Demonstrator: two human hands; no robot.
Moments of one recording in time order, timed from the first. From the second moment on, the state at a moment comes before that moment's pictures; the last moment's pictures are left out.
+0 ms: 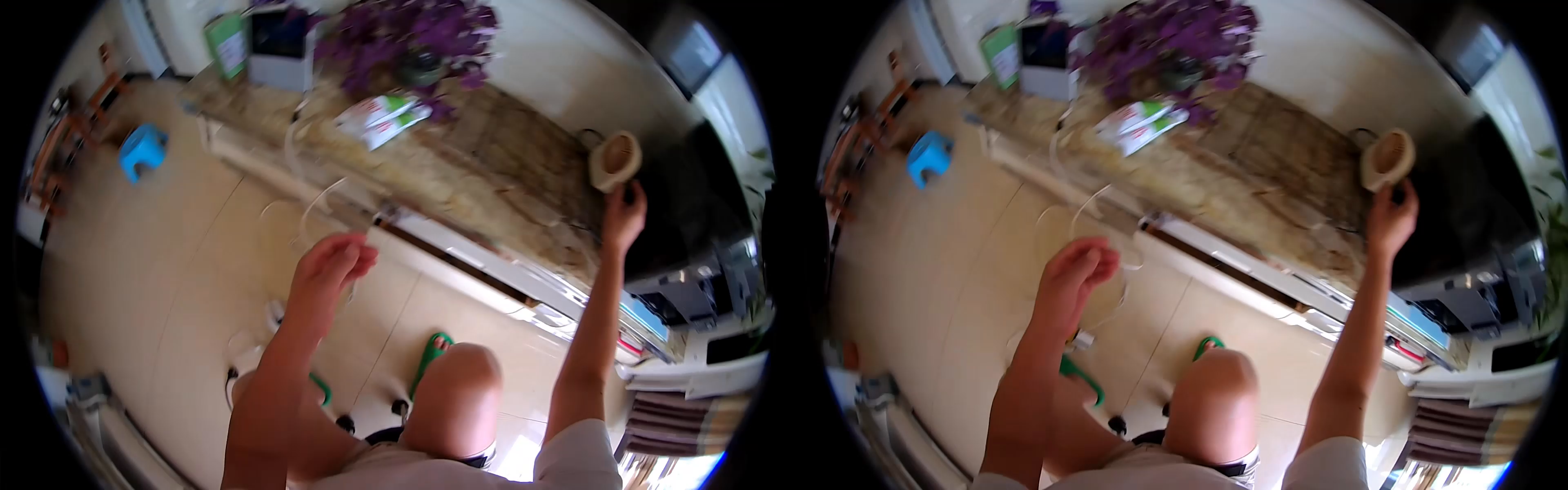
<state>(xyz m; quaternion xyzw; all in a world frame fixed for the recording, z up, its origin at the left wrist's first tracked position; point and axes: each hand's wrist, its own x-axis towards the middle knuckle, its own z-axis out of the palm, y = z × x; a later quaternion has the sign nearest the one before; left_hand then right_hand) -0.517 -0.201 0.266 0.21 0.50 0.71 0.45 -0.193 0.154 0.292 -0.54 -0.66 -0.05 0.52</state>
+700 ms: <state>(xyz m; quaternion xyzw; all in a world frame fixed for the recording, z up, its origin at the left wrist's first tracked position) -0.588 -0.376 0.293 0.11 0.58 0.76 0.27 -0.521 -0.218 -0.015 -0.21 -0.90 0.28 -0.27</state>
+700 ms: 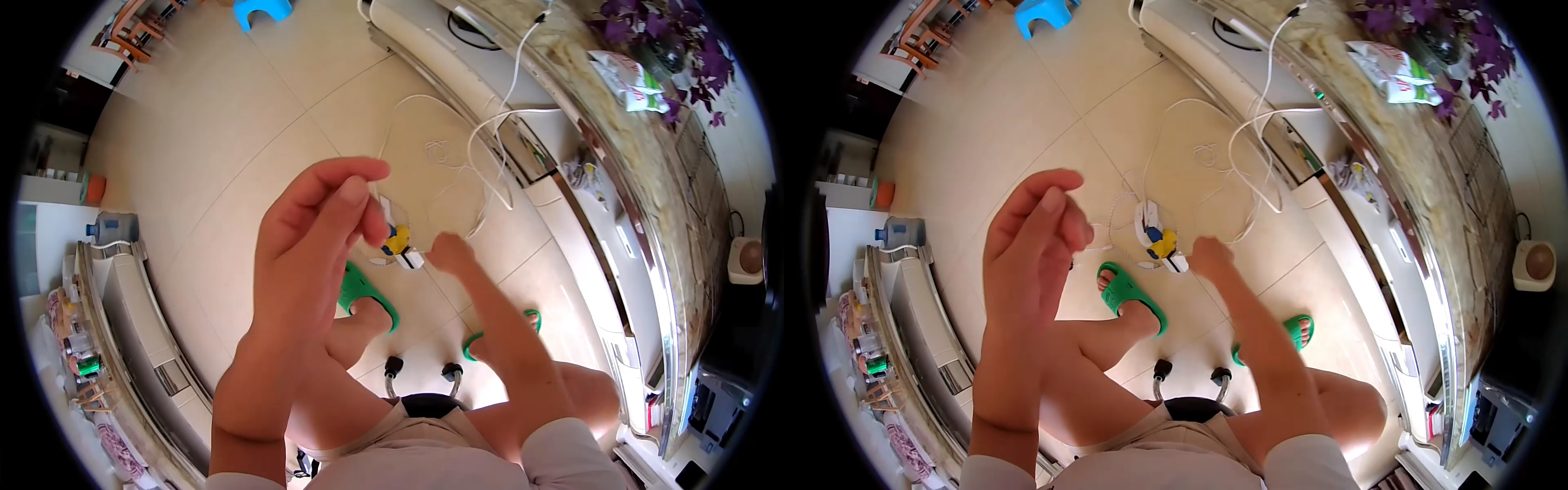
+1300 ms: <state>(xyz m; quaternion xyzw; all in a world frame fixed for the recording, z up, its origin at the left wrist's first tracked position) -0.618 -0.398 0.284 0.07 0.53 0.80 0.27 -0.511 -0.284 -0.112 -0.32 -0.80 0.50 -0.06</state>
